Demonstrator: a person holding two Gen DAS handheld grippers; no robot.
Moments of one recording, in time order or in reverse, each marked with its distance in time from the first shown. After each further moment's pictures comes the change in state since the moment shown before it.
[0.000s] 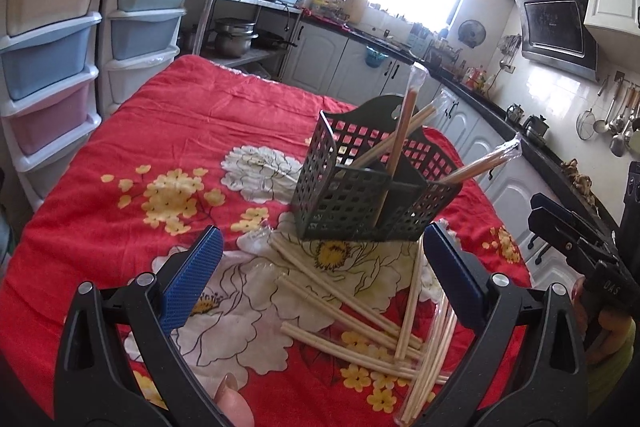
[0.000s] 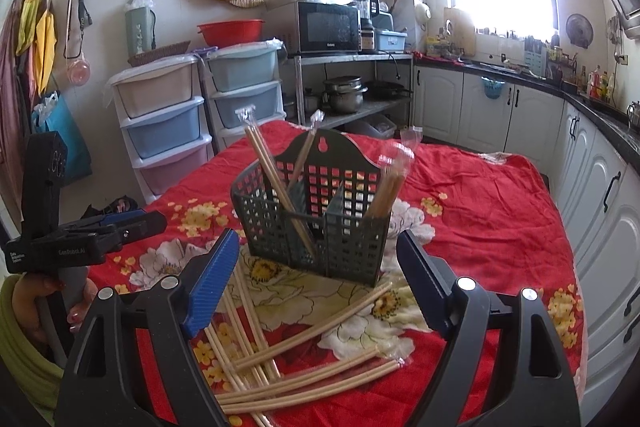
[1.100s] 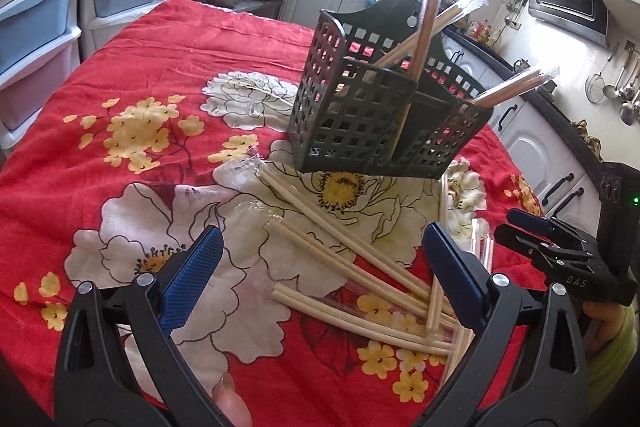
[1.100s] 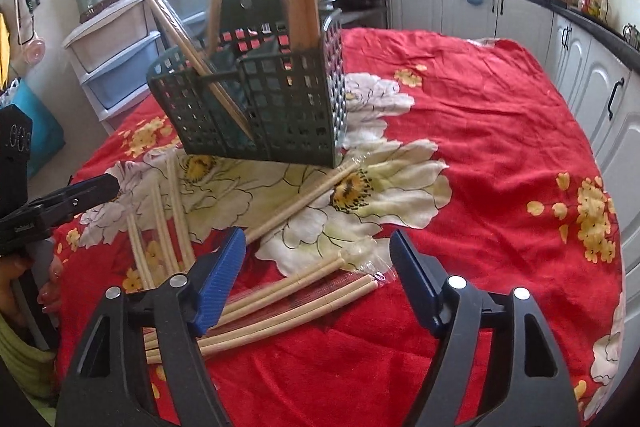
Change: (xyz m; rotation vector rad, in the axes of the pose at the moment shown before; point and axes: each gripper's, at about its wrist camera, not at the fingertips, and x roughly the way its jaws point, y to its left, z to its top) left arm 0.054 0.005 -0.038 0.021 0.175 0.002; right arm 0.062 -0.054 -0.072 0.130 0.298 -0.029
